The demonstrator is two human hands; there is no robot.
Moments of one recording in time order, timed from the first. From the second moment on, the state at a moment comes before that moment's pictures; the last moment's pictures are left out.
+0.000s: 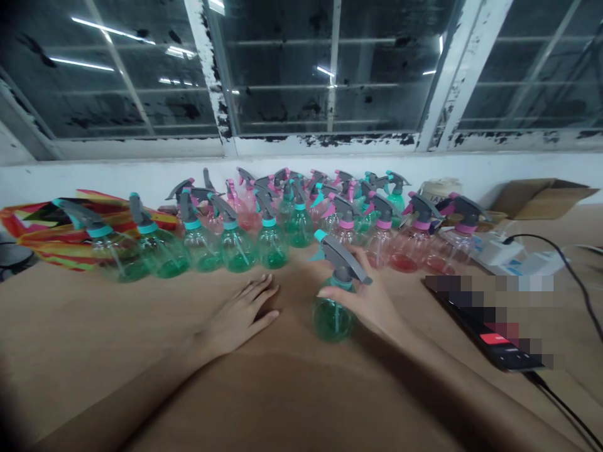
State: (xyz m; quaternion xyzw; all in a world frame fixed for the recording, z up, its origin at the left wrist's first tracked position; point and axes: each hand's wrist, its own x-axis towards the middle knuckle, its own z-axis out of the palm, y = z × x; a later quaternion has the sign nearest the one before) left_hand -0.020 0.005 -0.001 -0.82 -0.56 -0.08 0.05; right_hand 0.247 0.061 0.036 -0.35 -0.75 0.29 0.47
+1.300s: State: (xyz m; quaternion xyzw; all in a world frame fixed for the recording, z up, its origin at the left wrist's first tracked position) left_hand -0.018 0.001 -0.005 -0.82 -0.56 -0.09 0.06; right_hand 0.173 0.130 0.058 -0.62 -0.75 0.08 0.19
